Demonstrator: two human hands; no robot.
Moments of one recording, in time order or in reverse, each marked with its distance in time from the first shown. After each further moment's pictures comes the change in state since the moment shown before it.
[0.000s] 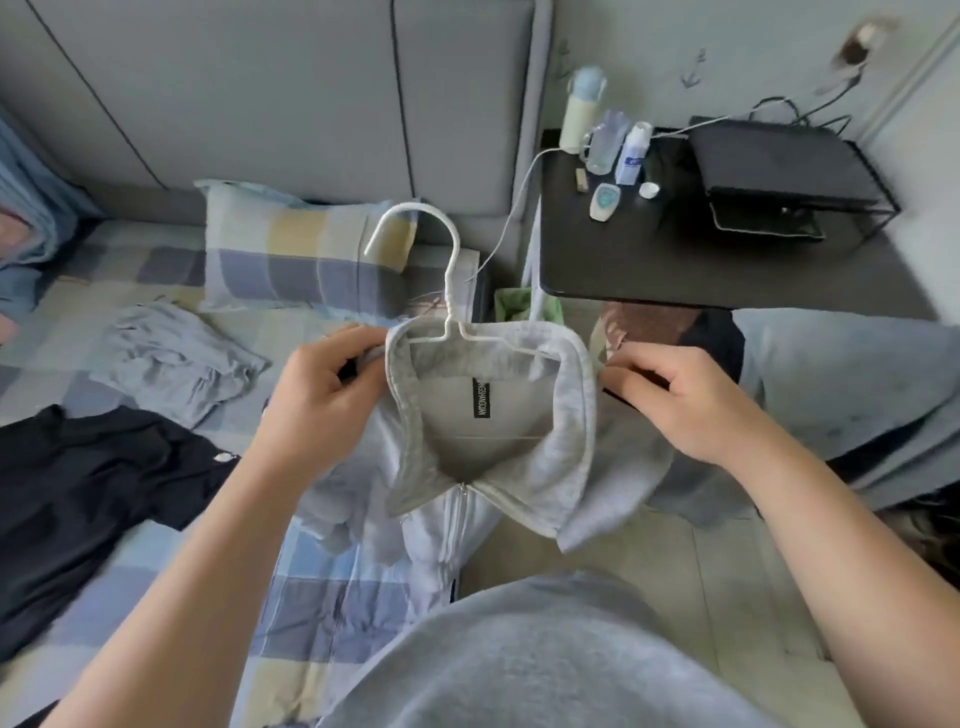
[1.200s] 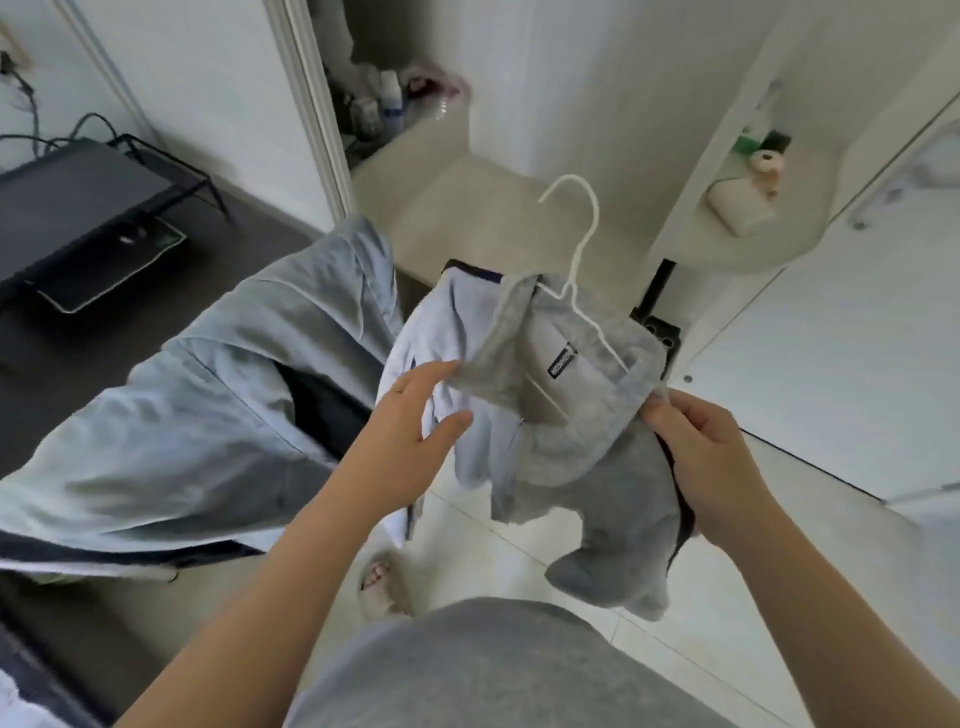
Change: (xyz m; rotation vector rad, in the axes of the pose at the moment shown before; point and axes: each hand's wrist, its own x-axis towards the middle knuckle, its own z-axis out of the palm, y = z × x) left_hand -0.049 0.272 0.585 0.084 -1.190 0.363; right_hand -0.461 0.198 -0.218 0.499 1.277 0.852
